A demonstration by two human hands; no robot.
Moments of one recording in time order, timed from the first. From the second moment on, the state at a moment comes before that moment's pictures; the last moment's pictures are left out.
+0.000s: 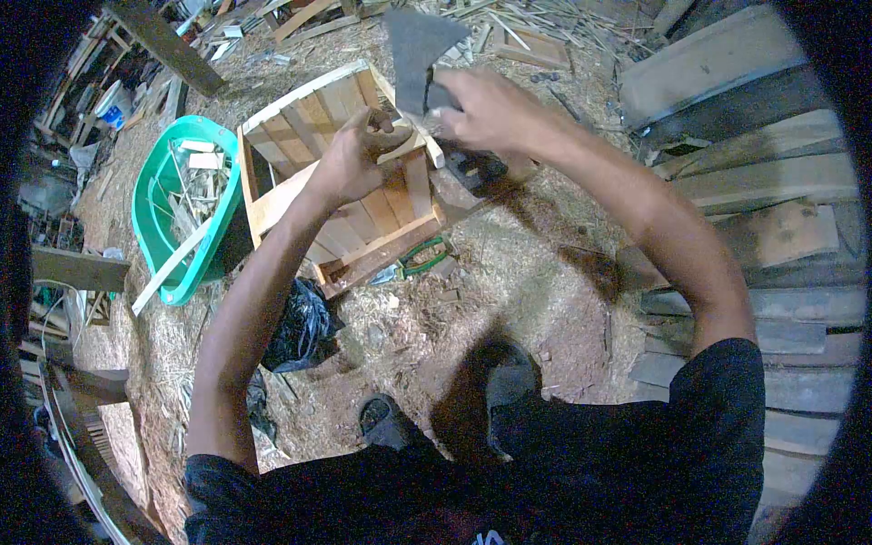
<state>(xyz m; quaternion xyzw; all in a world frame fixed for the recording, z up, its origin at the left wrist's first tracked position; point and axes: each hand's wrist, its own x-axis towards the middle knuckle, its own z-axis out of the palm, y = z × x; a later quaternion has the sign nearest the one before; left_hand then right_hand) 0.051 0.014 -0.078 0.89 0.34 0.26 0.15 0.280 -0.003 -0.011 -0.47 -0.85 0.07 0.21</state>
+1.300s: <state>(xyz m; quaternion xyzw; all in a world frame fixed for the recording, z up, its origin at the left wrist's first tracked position) 0.051 0.012 -0.079 0.88 0.34 0.27 0.17 0.274 -0.006 -0.002 -0.51 -0.84 0.11 0.14</state>
